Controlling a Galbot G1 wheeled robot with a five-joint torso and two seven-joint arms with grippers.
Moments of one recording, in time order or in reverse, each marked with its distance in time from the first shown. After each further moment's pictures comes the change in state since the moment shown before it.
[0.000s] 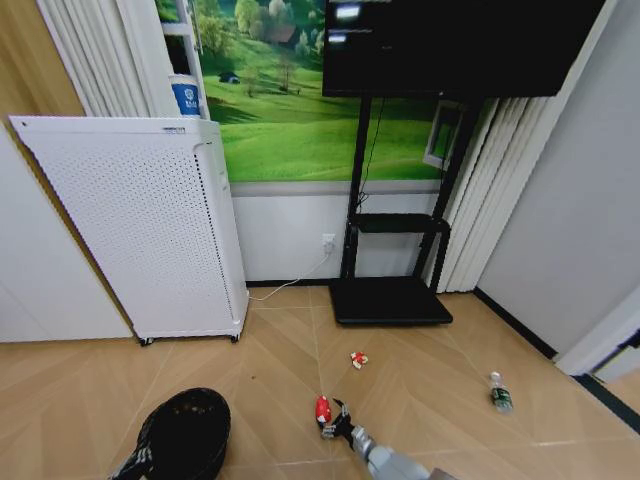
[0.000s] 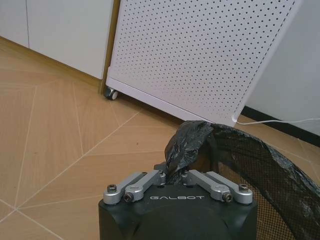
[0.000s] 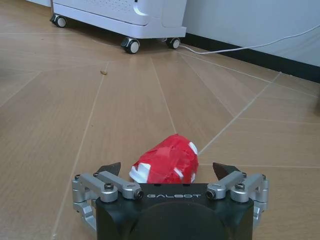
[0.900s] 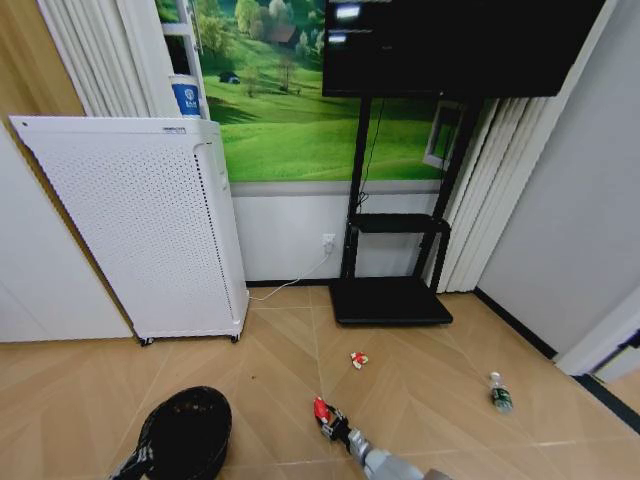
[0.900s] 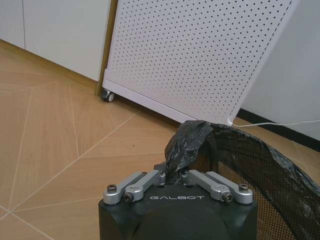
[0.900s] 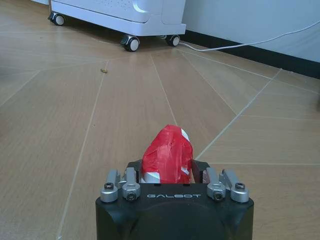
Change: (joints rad) left arm 0.006 -0.001 -0.002 -0.013 -0.002 -0.007 0.010; right arm 0.006 0.029 0.080 -0.042 -0.065 0.004 -0.006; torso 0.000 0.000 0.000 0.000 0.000
